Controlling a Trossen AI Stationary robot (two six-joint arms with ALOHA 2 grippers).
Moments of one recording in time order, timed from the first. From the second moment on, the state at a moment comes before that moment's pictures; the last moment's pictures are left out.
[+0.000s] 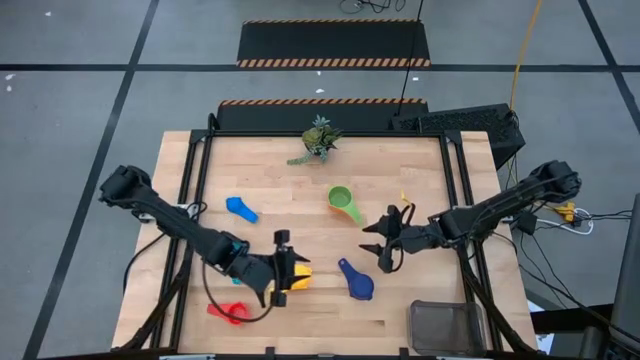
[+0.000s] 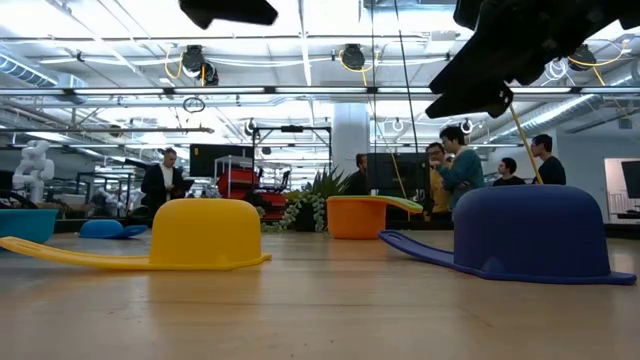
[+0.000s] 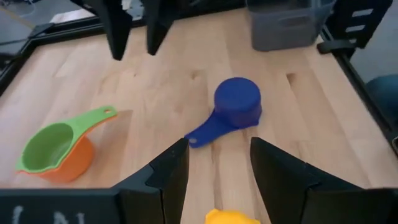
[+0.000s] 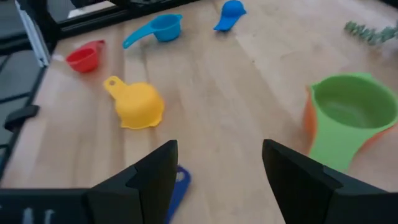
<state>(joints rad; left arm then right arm) -0.53 1.53 1.03 -0.13 -0.47 -0.15 0.37 1.20 0.58 0.02 0.40 0.52</state>
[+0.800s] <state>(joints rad) -0.43 1.87 1.28 -0.24 -0.39 0.31 0.52 1.25 0.58 0.11 0.61 0.53</state>
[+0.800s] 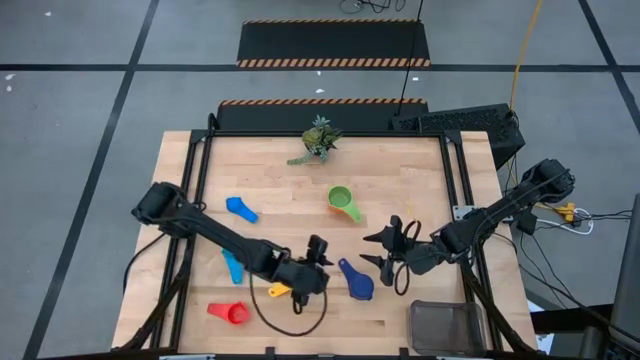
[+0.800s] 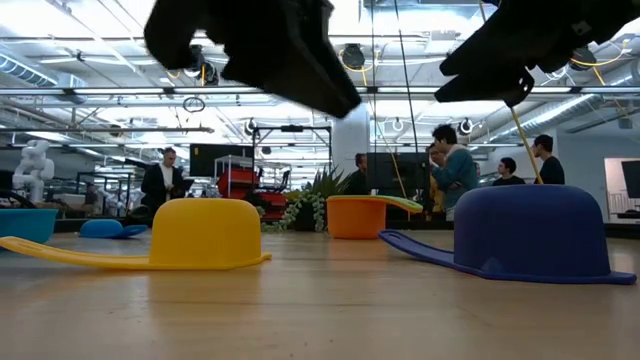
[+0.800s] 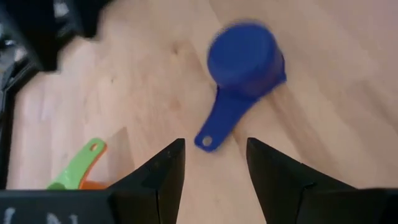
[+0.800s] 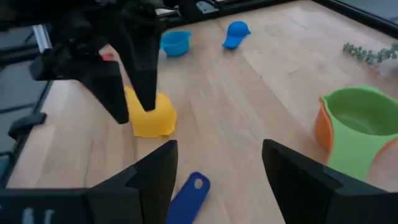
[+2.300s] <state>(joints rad) -0.25 2.06 1.42 -0.30 -0.20 1.28 0.47 0.97 0.58 -0.20 0.74 0.20</state>
